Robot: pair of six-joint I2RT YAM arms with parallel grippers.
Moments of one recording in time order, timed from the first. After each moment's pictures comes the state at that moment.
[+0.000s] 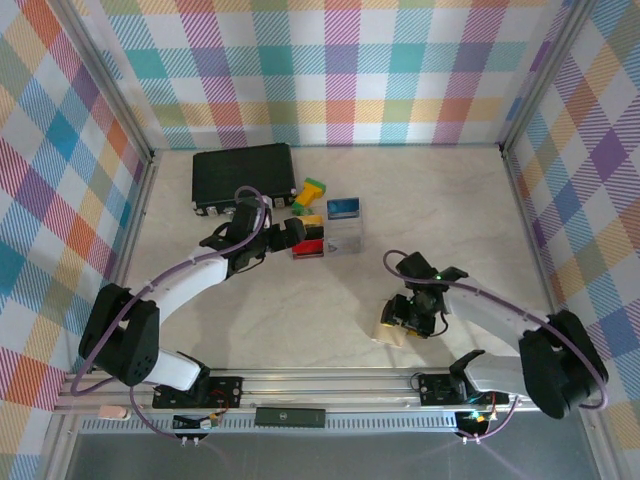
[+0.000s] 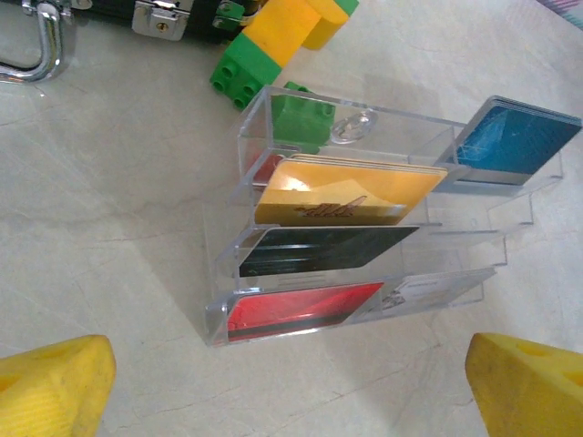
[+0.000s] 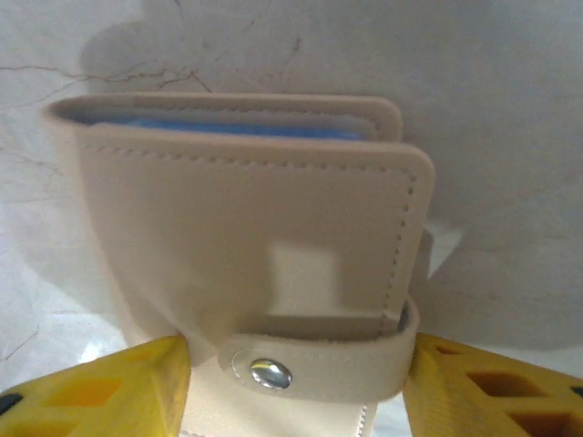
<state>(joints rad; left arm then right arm) -0.47 1.43 0.89 -0.19 0.04 -0.66 0.56 1.26 0.59 -0.77 -0.26 0.83</state>
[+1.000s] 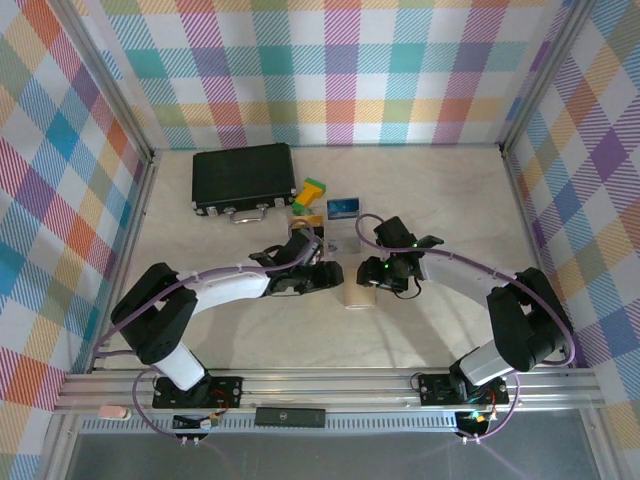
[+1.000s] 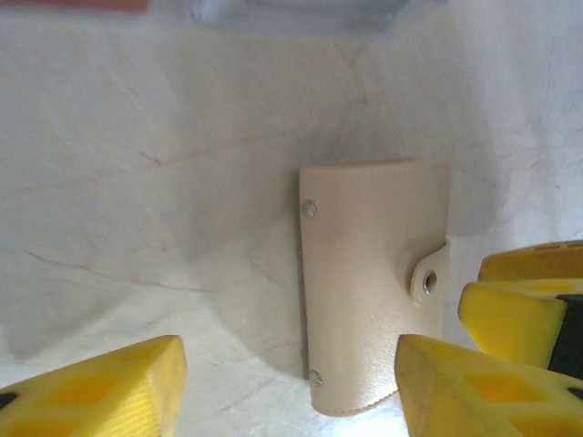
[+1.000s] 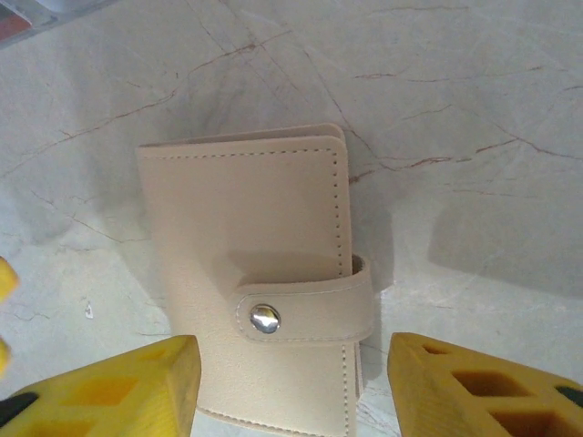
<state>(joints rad) -0.80 1.63 0.90 -0.19 0.17 -0.91 0.57 1.50 0.88 -0.58 -0.21 0.66</state>
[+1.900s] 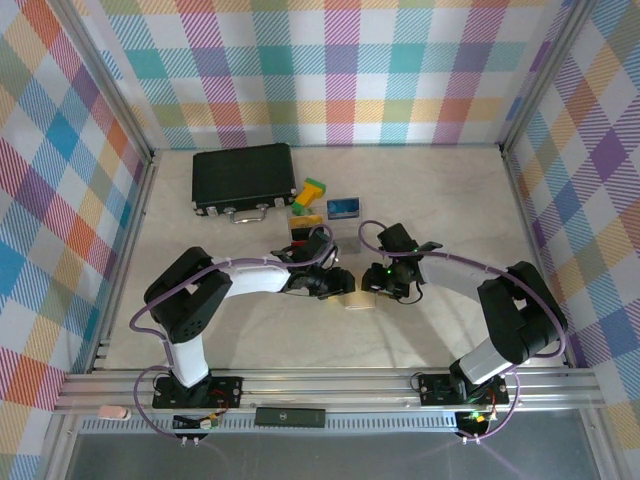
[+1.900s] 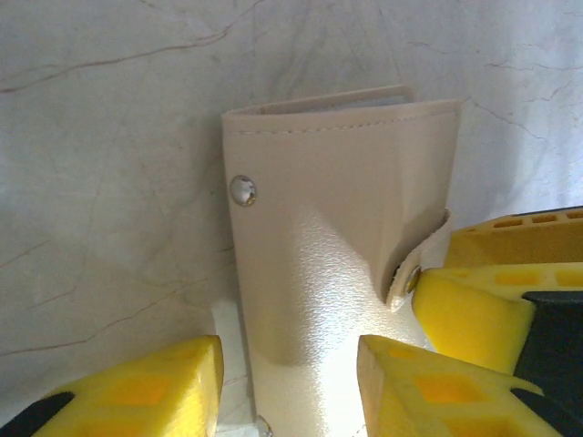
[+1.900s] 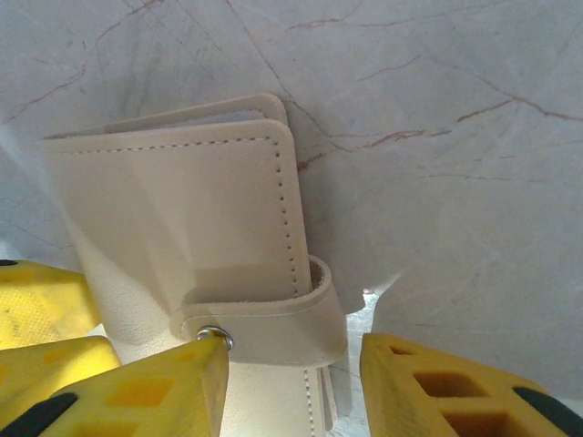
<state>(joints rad) -0.81 1.82 0.99 -0.13 0.35 -0.89 0.53 1.55 0.80 -0.50 -0.27 0.68</state>
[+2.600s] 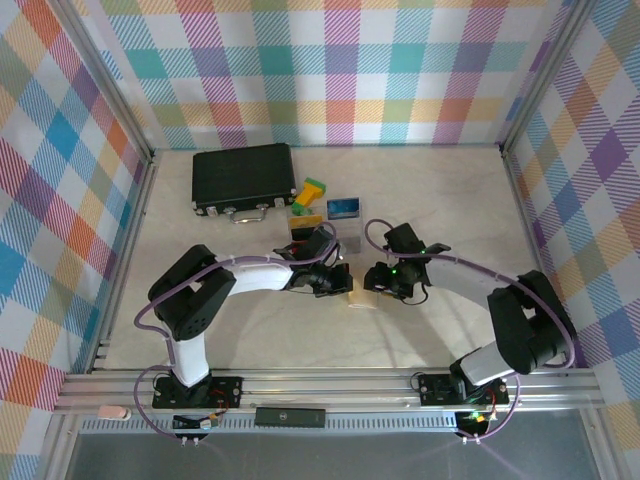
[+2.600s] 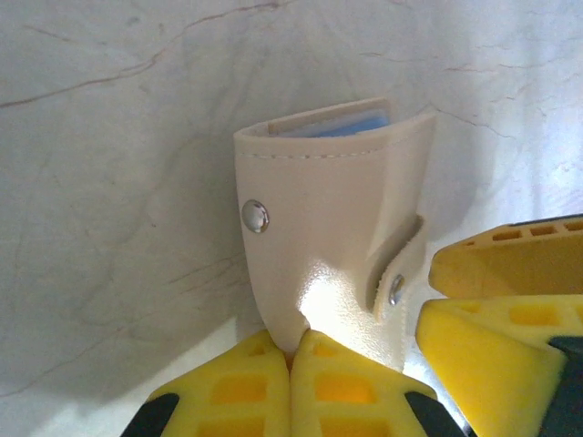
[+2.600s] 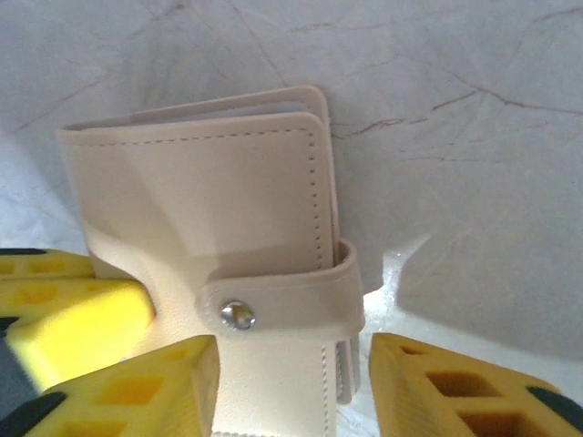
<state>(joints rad) -0.81 1.83 1.02 -0.11 0.39 -0.87 0.51 1.46 0.77 -0.51 -0.29 0.67</state>
